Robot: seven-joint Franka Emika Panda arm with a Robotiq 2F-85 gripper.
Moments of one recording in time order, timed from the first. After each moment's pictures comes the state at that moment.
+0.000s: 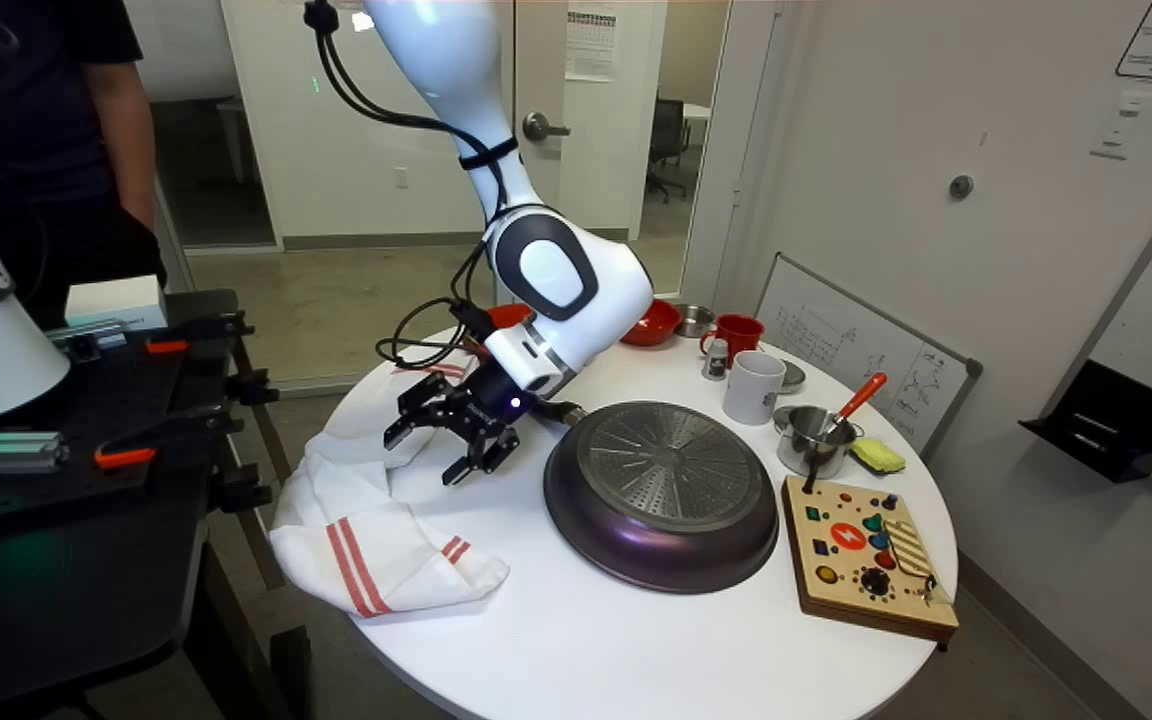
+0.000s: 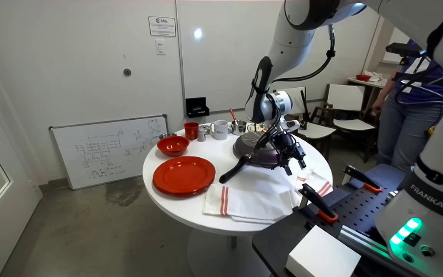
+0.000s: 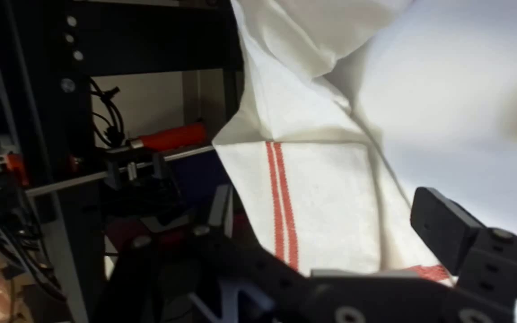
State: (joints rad) arm 0.10 1.01 -0.32 -1.78 0.17 1.89 1.34
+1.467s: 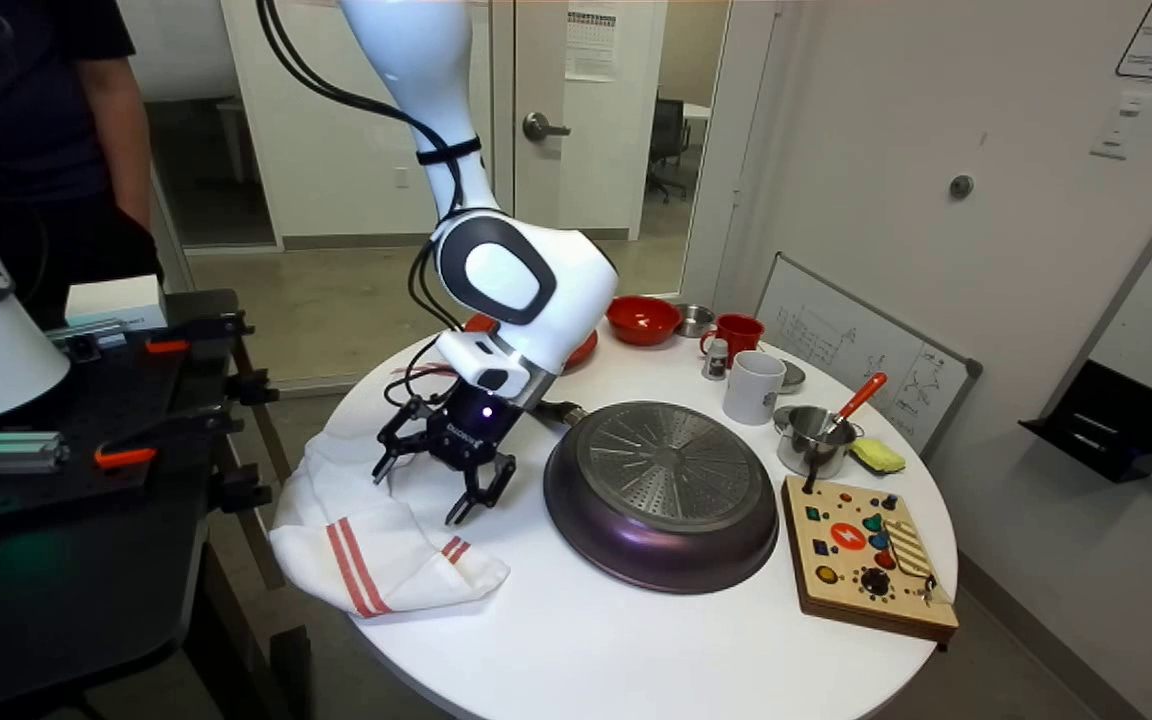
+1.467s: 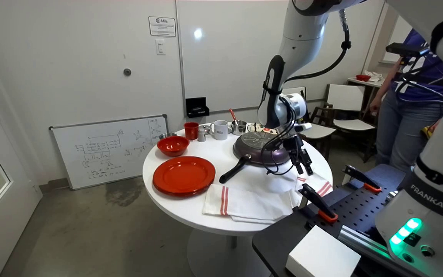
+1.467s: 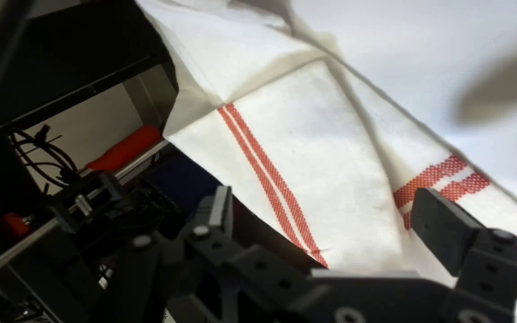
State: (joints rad) arm 0.09 0.92 -0.33 -1.99 0.07 2.23 1.71
